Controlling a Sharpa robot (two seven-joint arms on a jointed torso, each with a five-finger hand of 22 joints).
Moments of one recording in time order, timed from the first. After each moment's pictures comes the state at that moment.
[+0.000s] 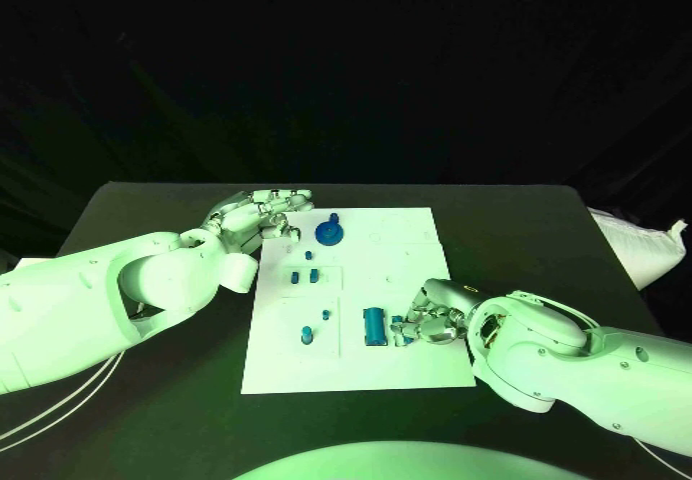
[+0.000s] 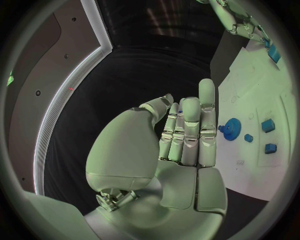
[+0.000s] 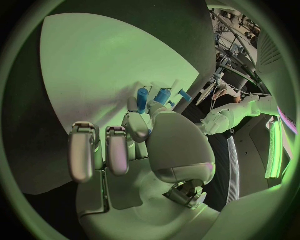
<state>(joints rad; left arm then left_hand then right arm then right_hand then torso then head) 1.17 -0.90 -0.04 1.59 0.12 -0.18 0.27 1.36 -0.11 0.46 0.01 0.11 1.00 0.19 0.14 0.07 1.09 0.11 0.20 0.07 1.23 0.02 1.08 0.58 0.17 1.26 0.12 0.52 0.80 0.90 -0.96 0.03 1.91 -1.44 -0.27 -0.62 1.16 -0.05 0.11 0.29 0.33 1.21 0.04 0.12 0.36 1.45 -0.03 1.03 1.25 1.46 -0.09 1.49 1.31 0.06 1.47 0.02 1.43 1.31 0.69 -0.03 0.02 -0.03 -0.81</state>
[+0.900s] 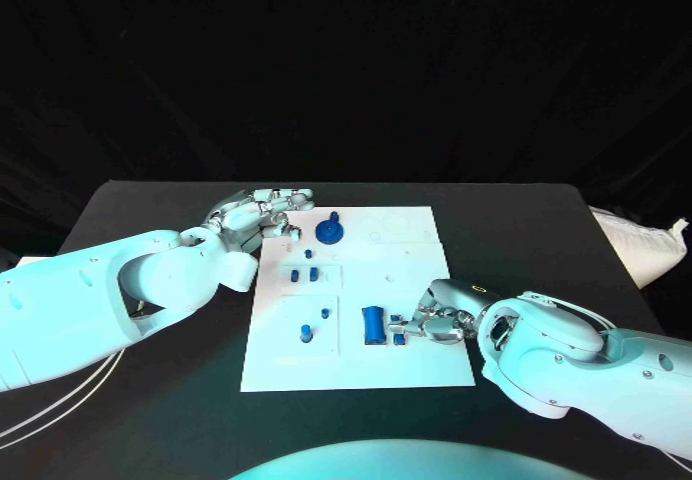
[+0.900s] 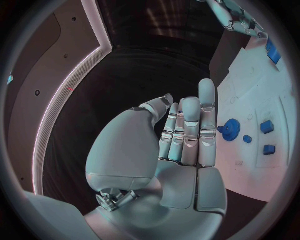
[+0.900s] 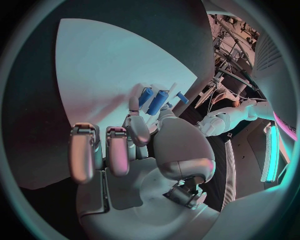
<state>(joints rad) 1.17 -0.90 -0.04 1.59 0.12 -0.17 0.26 1.36 -0.11 0.46 0.01 0.11 1.00 0.19 0.14 0.07 1.09 0.11 0.20 0.07 1.22 0.03 1.07 0.57 0.17 1.26 0.12 0.52 0.80 0.90 -1.01 0.04 1.96 -1.48 -0.26 -0.62 0.98 0.01 -0.11 0.28 0.12 1.22 0.04 0.14 0.39 1.46 -0.03 1.07 1.30 1.47 -0.09 1.51 1.31 0.06 1.47 0.02 1.45 1.31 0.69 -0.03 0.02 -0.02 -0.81</state>
